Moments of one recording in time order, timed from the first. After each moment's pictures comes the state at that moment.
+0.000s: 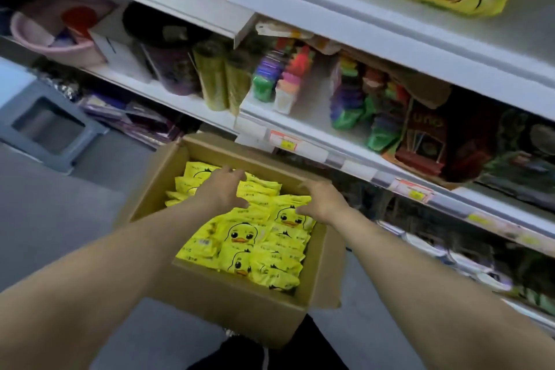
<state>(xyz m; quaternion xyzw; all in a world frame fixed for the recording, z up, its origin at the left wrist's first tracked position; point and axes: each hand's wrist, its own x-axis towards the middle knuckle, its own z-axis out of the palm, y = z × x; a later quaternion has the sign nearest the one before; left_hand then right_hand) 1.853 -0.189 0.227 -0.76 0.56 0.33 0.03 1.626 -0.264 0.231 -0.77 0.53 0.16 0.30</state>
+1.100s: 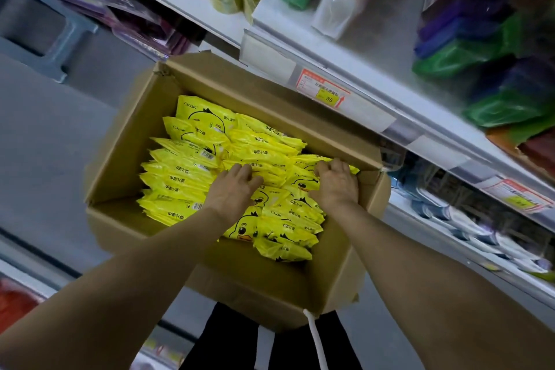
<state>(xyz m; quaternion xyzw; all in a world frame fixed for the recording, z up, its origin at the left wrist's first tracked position) 1.834 -0.165 0.057 -0.69 0.66 0.26 0.16 1.637 -0.286 0.049 -0.78 0.53 0.25 0.24</state>
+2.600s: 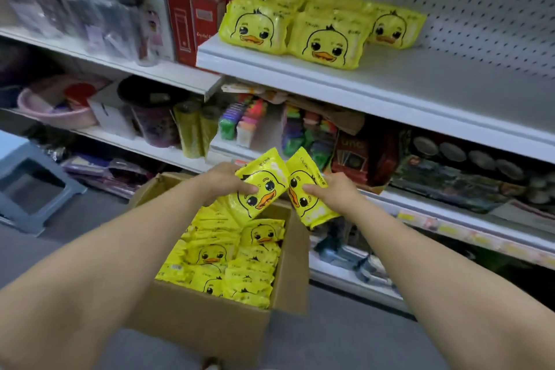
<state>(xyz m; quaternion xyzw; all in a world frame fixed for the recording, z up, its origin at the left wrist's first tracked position) 1.769 -0.174 0.351 -0.68 0.44 0.52 -0.26 1.513 -0.238 0.348 -0.70 0.61 -0.09 0.36</state>
